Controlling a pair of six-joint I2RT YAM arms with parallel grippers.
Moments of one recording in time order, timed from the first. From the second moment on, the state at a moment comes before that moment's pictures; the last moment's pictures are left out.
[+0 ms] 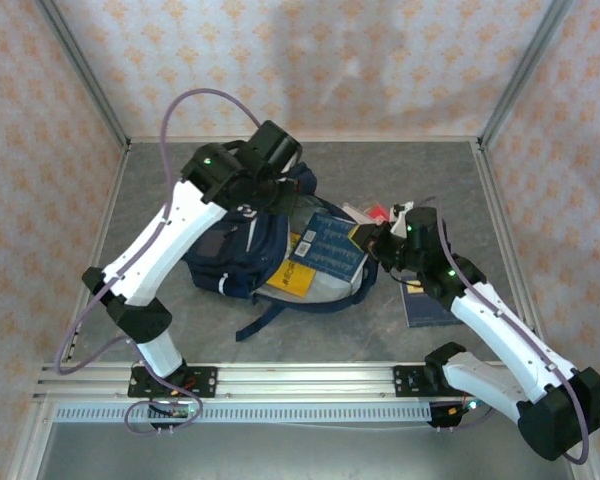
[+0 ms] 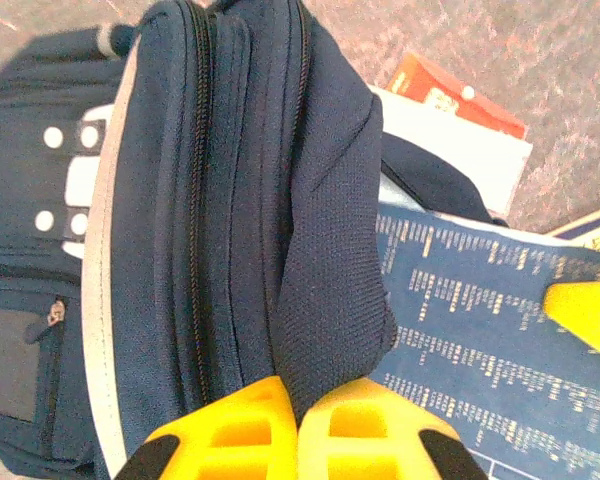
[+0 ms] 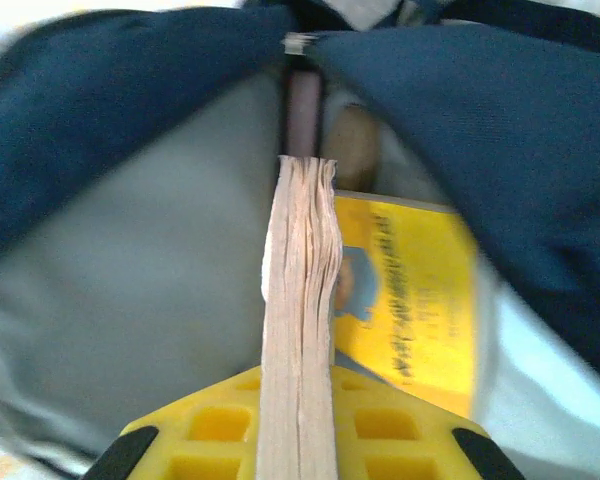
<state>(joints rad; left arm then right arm) -0.70 1.70 2.15 -1.43 -0.14 -0.45 0.46 0.93 0.74 -0.31 -0.39 1.15</state>
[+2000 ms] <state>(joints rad) -0.57 1.77 2.16 -1.39 -0.18 -0.47 0.70 1.54 1.21 -0.22 -0.13 0.99</state>
